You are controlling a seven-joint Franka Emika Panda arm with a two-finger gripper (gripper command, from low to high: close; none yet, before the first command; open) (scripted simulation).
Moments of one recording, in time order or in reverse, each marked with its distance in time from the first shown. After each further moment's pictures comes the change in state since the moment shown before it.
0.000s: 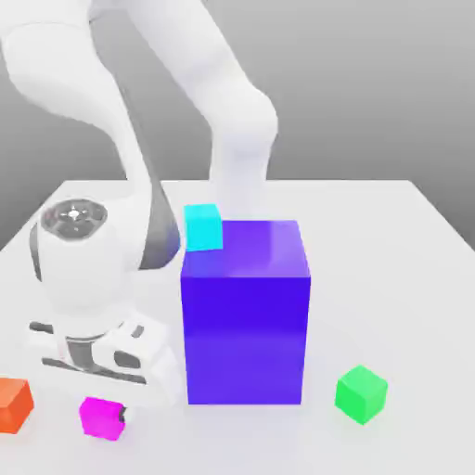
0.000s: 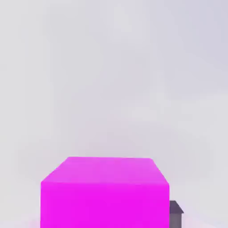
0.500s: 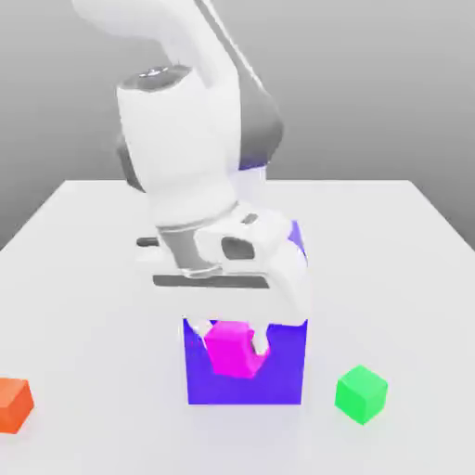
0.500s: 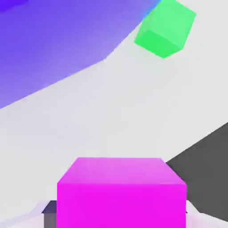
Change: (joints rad) arm -0.236 0.024 0.722 -0.093 0.475 -0.045 0.404
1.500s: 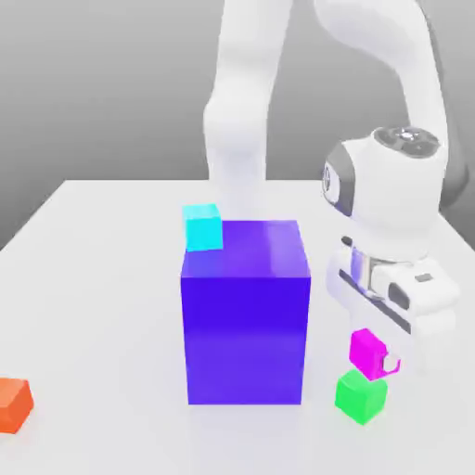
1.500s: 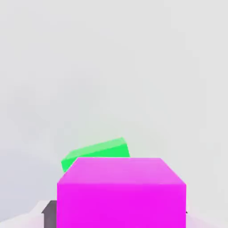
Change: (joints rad) arm -0.034 0.771 0.590 -0.079 0.976 0.199 0.296
